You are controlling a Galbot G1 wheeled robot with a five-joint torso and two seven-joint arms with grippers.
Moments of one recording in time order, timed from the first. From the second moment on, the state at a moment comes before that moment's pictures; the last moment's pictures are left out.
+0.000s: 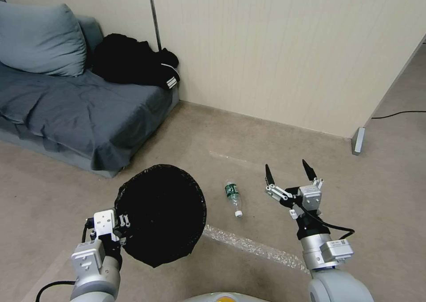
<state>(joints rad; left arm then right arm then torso) 1.89 -1.60 -0.61 -2.46 -0.06 0.47 -0.20 -1.70 1.53 0.50 2.23 -0.04 0.15 -0.08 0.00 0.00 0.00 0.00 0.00</state>
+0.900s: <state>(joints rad) 1.87 -1.60 -0.62 -2.44 -0.06 0.47 -0.17 -1.43 1.34 0.35 2.14 0.16 -0.15 0.03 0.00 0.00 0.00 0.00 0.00</state>
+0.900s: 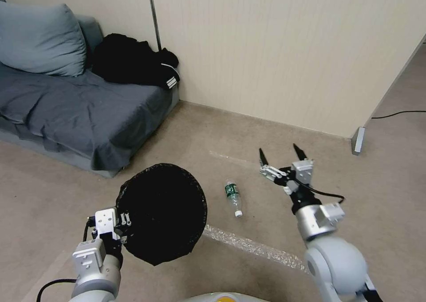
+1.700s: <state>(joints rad) 1.87 -1.61 -0.62 -2.40 -0.02 0.47 -0.16 -1.03 1.33 0.04 1.50 0.24 -0.28 0.05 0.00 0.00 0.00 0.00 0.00</state>
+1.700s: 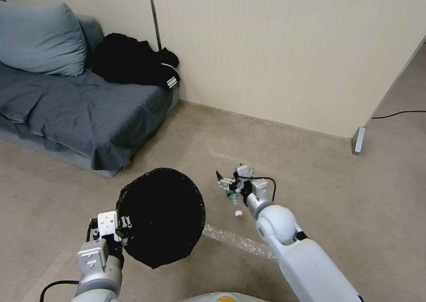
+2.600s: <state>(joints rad) 1.89 -1.61 -0.59 -2.41 0.01 0.46 -0.16 -0.92 1.43 0.11 1.01 0.13 -0.18 -0.08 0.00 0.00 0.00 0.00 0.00</state>
